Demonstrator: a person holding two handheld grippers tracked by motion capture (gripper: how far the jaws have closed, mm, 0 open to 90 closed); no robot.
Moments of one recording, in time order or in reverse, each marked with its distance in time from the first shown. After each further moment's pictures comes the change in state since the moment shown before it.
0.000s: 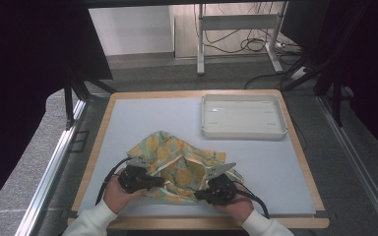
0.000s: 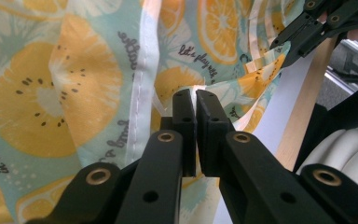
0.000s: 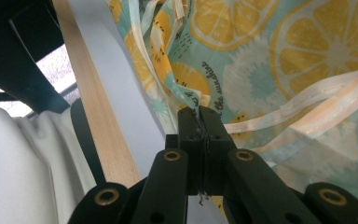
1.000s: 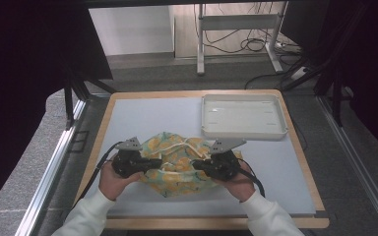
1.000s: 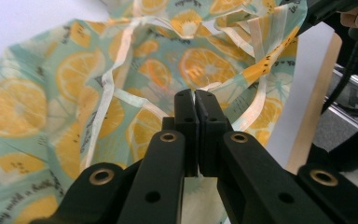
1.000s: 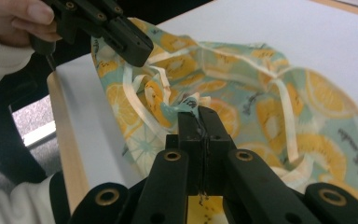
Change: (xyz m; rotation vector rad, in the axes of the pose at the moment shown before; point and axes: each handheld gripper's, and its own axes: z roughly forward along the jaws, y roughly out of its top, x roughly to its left) left arm 0.005 0.032 -0.036 -0.147 0.029 0.004; right arm -0.003 0.061 -0.048 -0.245 -0.096 -0.082
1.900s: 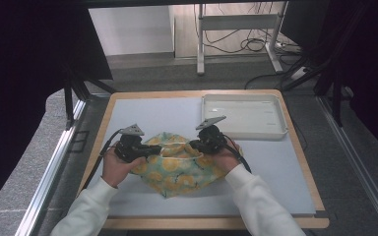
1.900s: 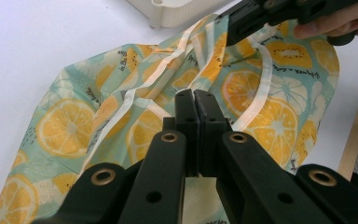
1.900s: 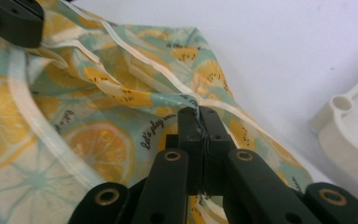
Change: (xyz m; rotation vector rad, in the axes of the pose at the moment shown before) left arm 0.033 0.026 0.008 0.000 0.084 -0.048; right arm -0.064 0.030 0.061 0.142 -0.138 0.052
